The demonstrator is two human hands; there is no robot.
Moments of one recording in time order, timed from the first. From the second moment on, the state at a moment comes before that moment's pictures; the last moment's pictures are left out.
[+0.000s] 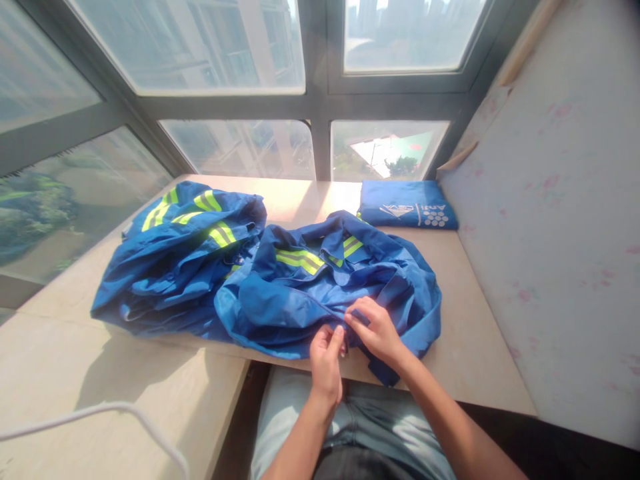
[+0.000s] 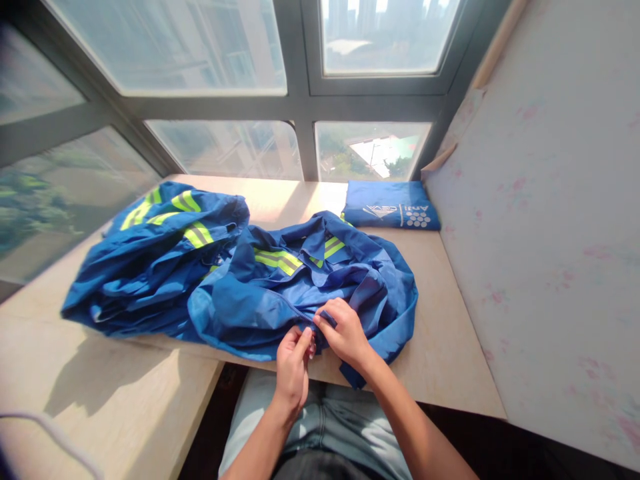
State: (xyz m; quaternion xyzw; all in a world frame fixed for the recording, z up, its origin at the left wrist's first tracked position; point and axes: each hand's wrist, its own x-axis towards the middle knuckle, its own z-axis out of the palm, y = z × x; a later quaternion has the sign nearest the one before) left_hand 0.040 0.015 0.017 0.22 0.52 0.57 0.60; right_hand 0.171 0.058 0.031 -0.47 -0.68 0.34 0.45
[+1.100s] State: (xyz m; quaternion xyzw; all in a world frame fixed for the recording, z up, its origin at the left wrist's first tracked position) left_hand 0.021 0.022 0.005 0.40 0.62 0.54 0.41; right_hand 0.146 0.039 0.032 -0.53 -0.71 0.27 0.37
